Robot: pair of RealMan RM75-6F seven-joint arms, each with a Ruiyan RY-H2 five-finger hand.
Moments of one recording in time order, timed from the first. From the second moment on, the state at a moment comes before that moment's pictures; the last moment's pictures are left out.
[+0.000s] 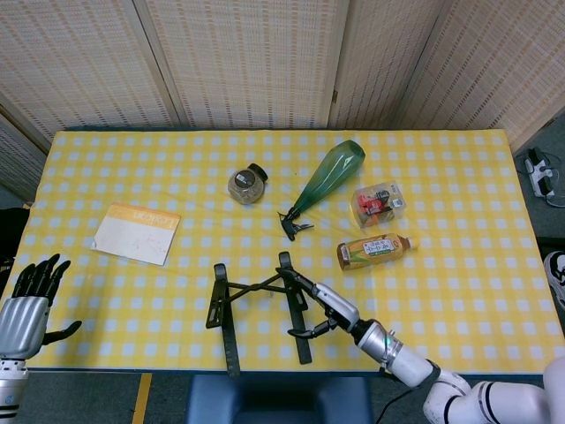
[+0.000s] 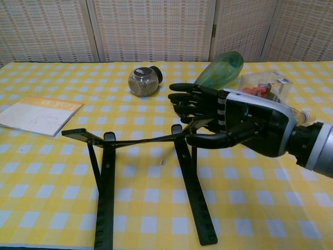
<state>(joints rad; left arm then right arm) -0.12 -1.16 -0.04 -1.55 1.51 1.46 0.04 0.64 -1.52 -0.01 -1.58 -1.67 1.03 1.15</state>
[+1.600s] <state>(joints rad) -0.24 -1.15 -0.07 -1.57 1.57 1.39 0.03 0.87 -1.55 0.25 -1.51 -1.32 0.80 0.62</state>
